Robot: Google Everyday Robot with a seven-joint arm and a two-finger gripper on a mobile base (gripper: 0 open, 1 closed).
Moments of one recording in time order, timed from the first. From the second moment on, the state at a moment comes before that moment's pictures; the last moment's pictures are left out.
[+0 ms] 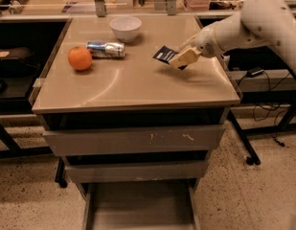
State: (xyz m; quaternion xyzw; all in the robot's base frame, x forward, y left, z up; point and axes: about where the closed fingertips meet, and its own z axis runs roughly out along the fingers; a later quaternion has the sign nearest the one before) arm 0.726 -0.126 0.868 -0.48 0.75 0.16 0.42
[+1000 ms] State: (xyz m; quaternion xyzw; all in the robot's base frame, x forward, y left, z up) arm 0.580 -0.196 0.839 -0.42 0.76 0.14 0.47
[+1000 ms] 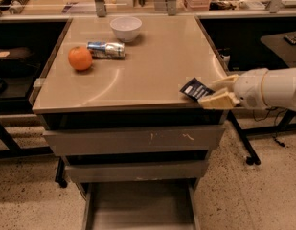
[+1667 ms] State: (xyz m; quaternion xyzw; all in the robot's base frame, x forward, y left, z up) arm 0.478 -0.217 0.775 -0.41 0.78 0.12 0.46
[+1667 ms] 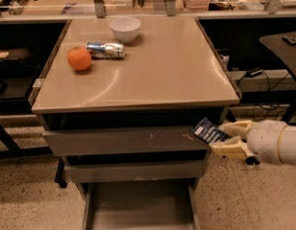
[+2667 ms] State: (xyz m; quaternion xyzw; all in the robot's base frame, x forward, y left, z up) arm 0.431 -0.211 0.720 -0.43 0.78 0.12 0.45
